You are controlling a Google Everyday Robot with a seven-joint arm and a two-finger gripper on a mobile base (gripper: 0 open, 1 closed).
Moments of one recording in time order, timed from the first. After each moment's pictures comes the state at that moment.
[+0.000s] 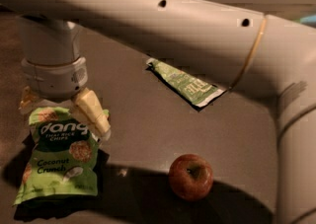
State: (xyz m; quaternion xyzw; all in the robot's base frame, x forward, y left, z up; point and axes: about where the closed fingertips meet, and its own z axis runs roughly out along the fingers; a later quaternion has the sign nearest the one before) arm 0.395 0.177 0.875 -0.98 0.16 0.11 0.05
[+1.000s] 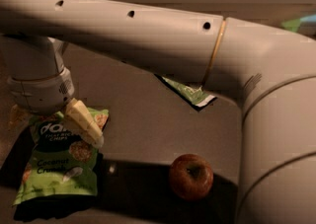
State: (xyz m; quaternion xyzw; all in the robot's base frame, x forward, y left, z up) arm 0.377 0.196 0.851 -0.99 0.09 0.13 0.01
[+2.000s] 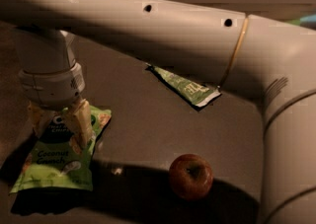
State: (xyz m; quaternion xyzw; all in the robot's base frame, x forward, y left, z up) arm 0.383 0.175 0.861 -0.99 0.10 0.13 0.02
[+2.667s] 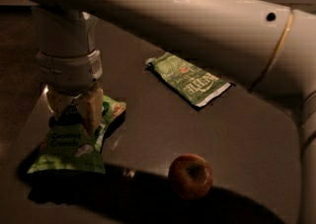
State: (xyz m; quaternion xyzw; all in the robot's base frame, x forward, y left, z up) arm 0.397 0.149 0.886 -0.98 0.13 0.11 0.04
